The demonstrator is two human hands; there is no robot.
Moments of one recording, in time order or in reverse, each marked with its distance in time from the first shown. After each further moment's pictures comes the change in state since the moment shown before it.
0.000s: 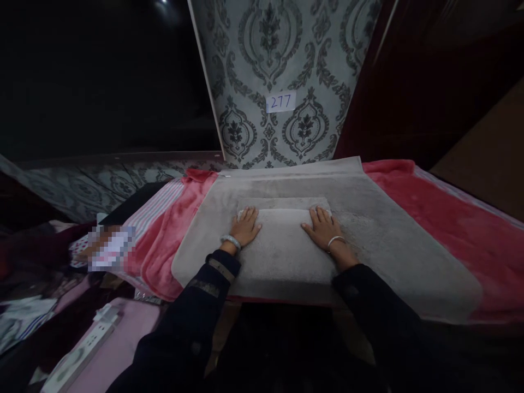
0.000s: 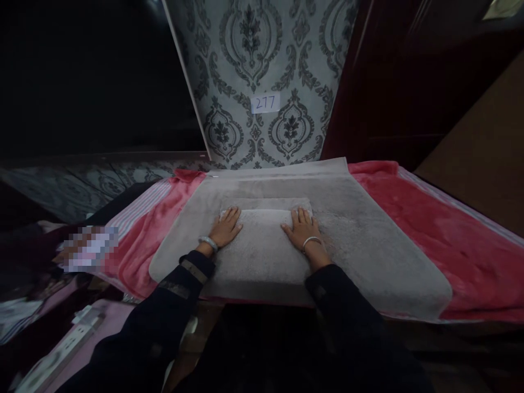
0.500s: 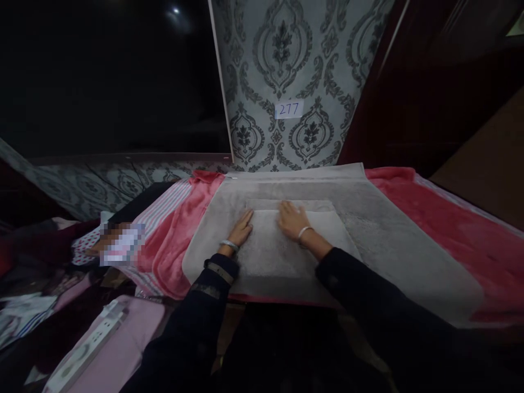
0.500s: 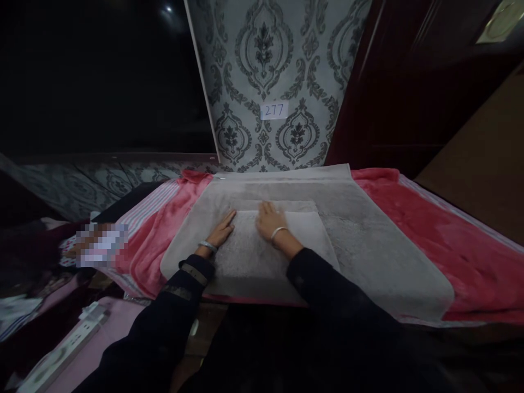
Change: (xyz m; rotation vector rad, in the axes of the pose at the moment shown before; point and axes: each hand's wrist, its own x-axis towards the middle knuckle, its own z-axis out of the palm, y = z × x) left_hand -0.011 -0.061 0.018 -0.414 0.157 0.059; right_hand -0.002 -0.120 -0.058 -0.006 -0.009 -0.247
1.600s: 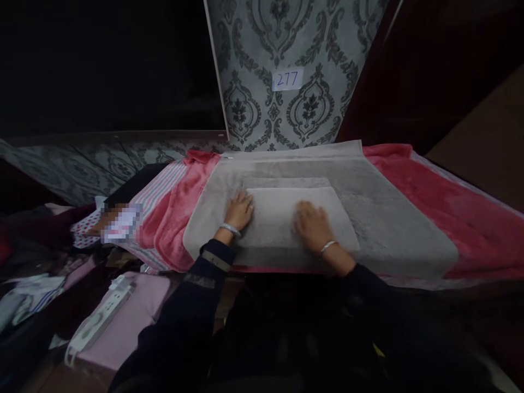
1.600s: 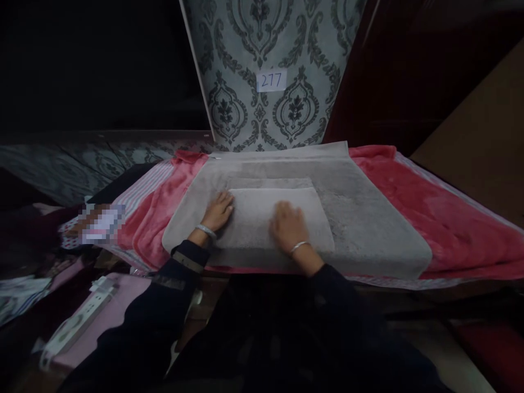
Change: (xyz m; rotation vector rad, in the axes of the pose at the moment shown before) left_hand -0.029 0.058 -0.012 0.291 0.048 -0.046; right_hand -0.103 0.027 0.031 -0.012 0.114 0.070
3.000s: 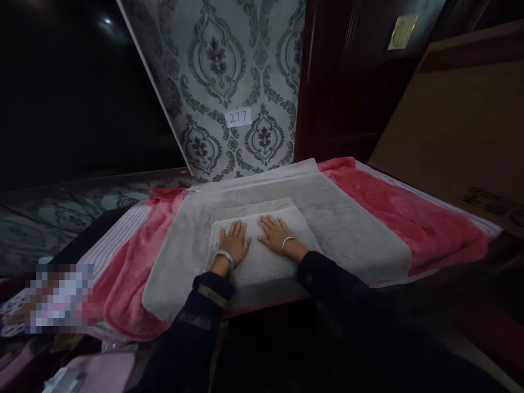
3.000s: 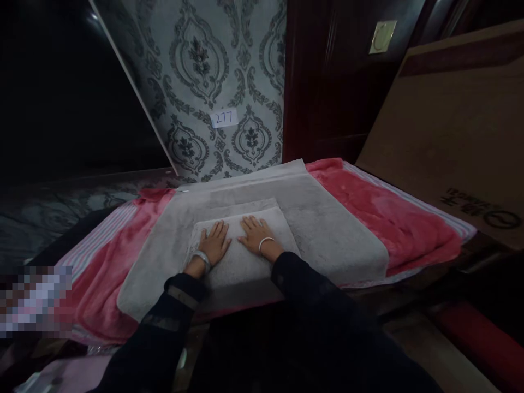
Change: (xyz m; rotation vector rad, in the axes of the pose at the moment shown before) left_hand 0.035 0.073 0.016 0.332 -0.247 0.059; right_hand 0.073 0.028 0.011 0.084 -0.132 -0.106
